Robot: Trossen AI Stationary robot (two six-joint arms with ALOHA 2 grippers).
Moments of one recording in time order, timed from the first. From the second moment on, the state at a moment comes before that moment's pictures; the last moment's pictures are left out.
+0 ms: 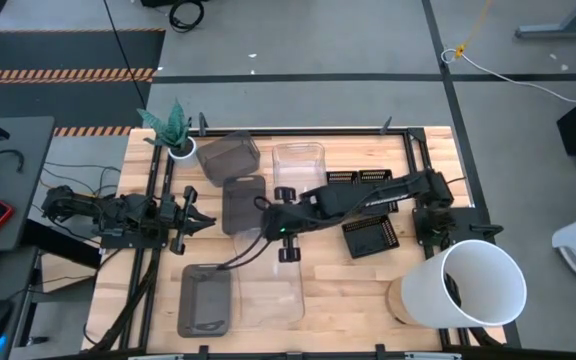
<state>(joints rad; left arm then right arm) -0.22 0.06 0.01 0.18 -0.13 -0.02 0.20 2.00 2.02 -0.97 0.23 0.03</state>
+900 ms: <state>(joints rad) -0.22 0.06 0.01 0.18 -0.13 -0.02 0.05 1.66 2.02 -1.12 0.26 -0.10</state>
